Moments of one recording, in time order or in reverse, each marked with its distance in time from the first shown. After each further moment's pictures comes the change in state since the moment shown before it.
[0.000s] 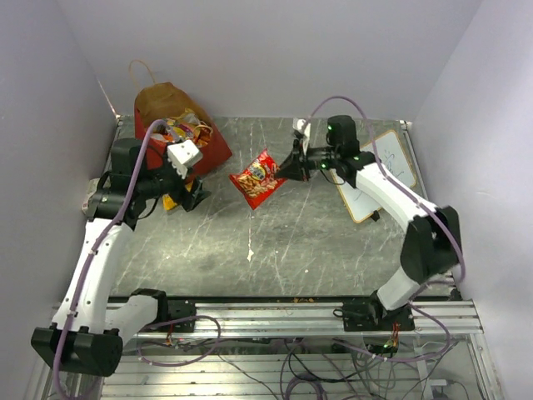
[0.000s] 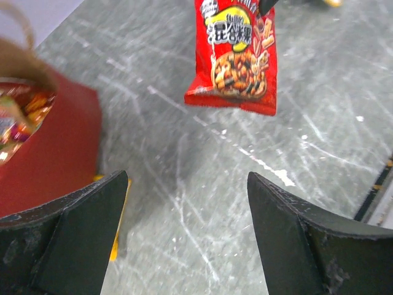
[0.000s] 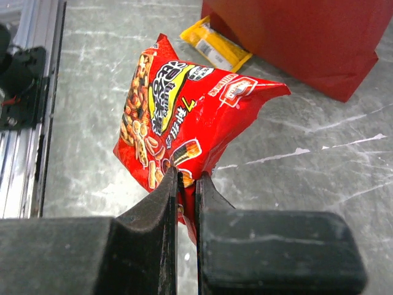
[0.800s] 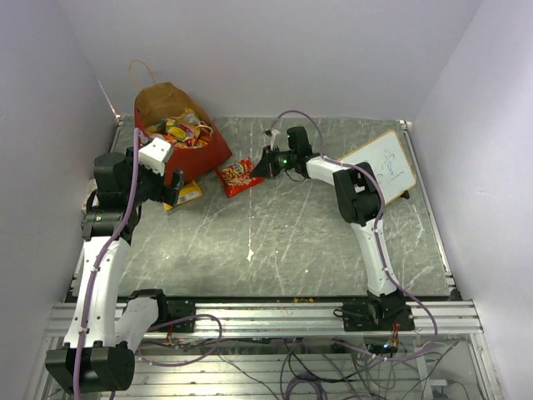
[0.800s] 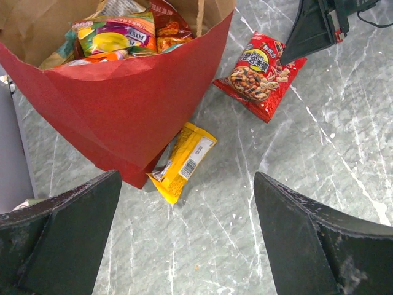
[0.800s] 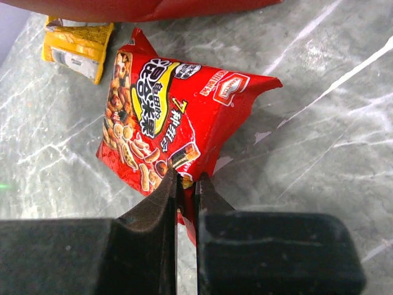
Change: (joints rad) left arm 0.143 -0.108 -0.153 0.172 -0.301 -0.126; right arm 0.026 0.789 0.447 0.296 0.124 0.480
